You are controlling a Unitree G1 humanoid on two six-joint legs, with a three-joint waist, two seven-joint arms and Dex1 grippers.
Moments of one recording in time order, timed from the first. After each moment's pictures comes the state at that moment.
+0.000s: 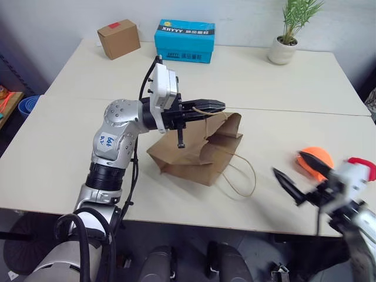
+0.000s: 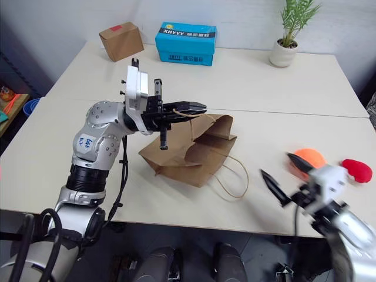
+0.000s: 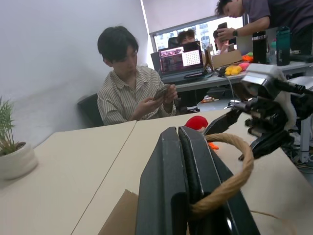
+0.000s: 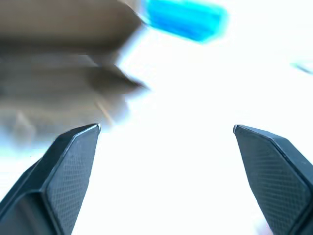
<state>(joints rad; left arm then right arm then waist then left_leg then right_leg) -0.86 0.33 -0.06 0.10 -0.46 0.23 -1.08 0.39 -0.45 -0.56 -0.44 0.49 0.10 0.74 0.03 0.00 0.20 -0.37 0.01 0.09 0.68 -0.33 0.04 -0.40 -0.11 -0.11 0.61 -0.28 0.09</state>
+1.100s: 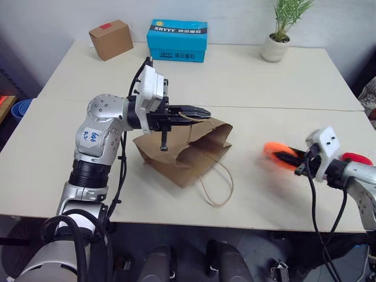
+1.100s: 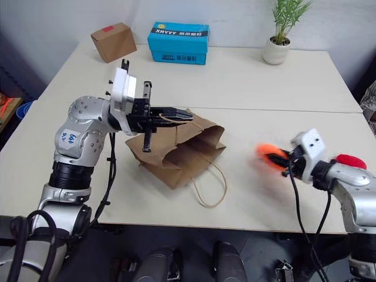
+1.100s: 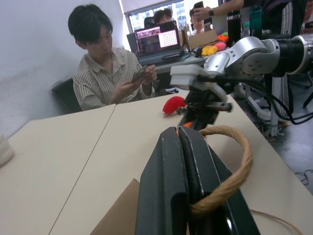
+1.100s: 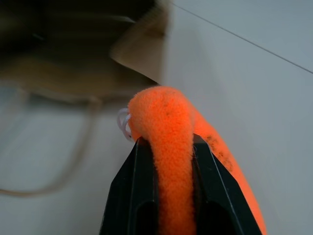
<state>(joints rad) -0.89 0.42 -0.05 0.12 -0.48 0.28 -1.20 -0.19 -0.80 -0.24 -0.30 0.62 0.60 0.98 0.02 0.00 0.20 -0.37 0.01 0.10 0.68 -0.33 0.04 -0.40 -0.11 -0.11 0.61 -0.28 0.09</state>
